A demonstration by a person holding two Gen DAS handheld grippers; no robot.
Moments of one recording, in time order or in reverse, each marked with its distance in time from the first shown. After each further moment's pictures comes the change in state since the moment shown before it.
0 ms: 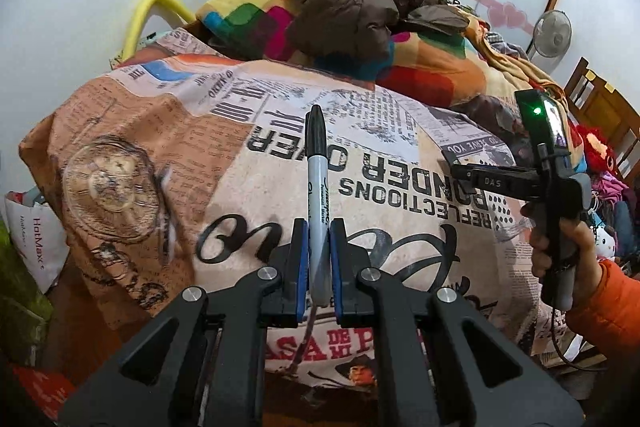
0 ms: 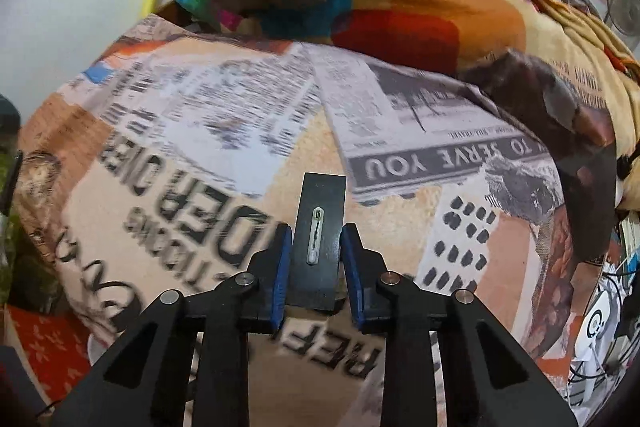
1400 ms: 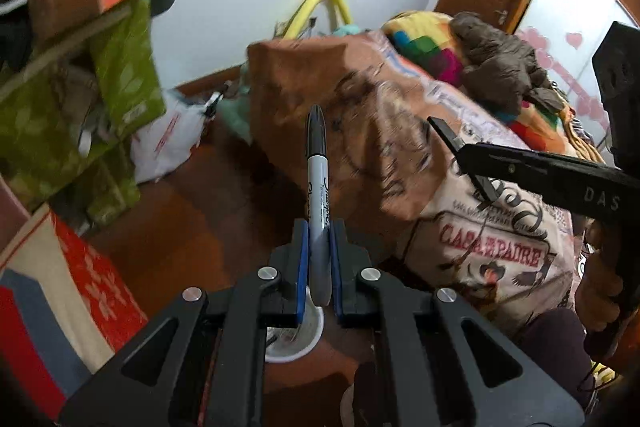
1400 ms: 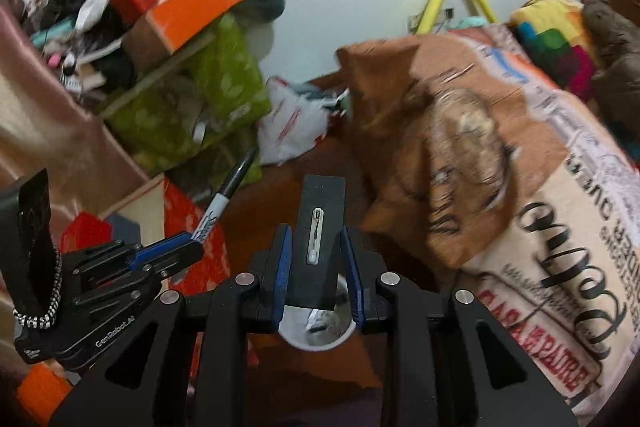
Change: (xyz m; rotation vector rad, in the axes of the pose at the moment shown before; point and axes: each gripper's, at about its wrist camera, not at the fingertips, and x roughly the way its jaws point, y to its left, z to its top) left arm -0.205 0.226 -0.179 -0.383 -0.067 0.232; right arm -0.118 0.379 -0.122 -0.524 0.035 0.524
